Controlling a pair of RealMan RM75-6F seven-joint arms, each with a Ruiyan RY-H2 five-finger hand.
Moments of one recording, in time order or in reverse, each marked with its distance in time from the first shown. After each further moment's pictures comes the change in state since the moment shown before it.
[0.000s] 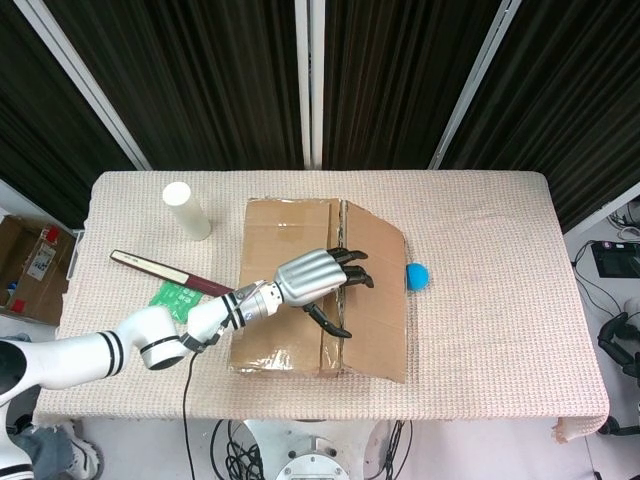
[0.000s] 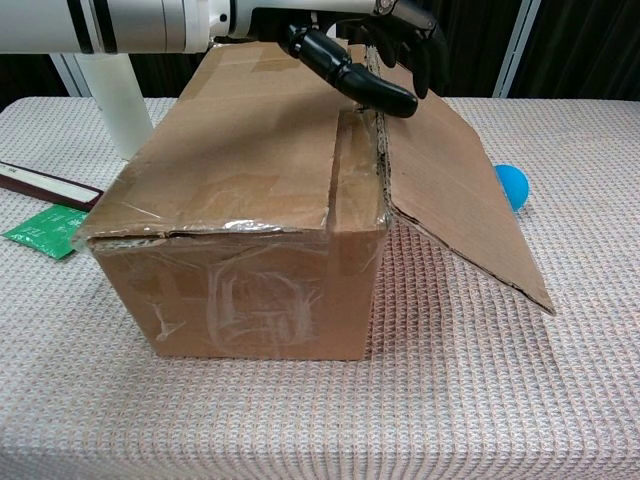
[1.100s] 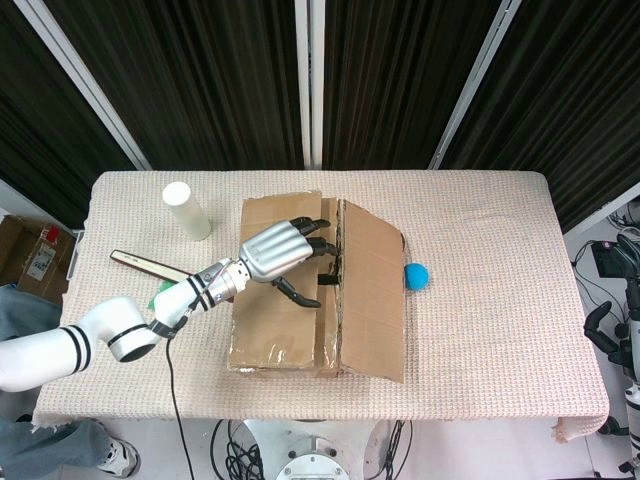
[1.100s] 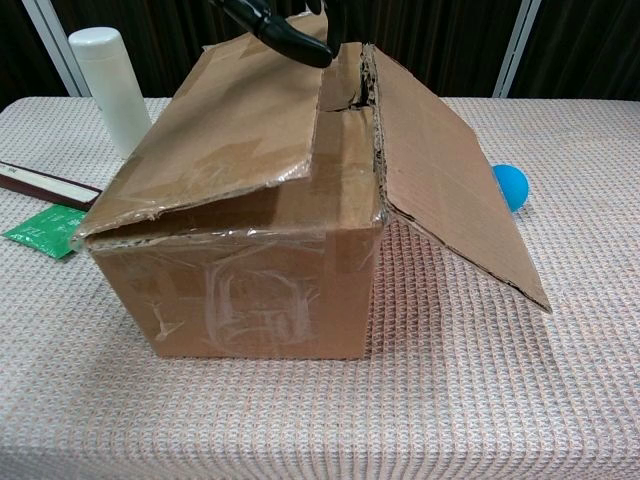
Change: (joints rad) left arm 0.022 0.149 0.026 -0.036 -0.106 0.019 0.175; right arm 0.023 -0.007 0.043 -0.014 -0.017 -0.066 -0.033
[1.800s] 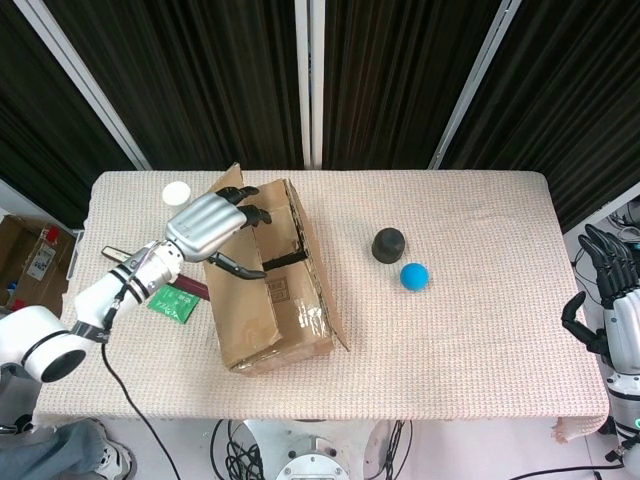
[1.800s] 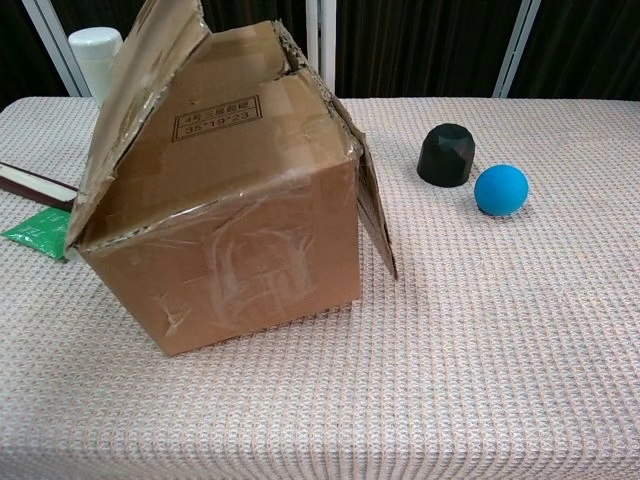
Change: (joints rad) left arm 0.082 0.395 -0.023 -0.299 -0.283 -0.116 0.151; right arm 0.050 0.013 0.013 -0.051 -0.031 -0.059 -0.068
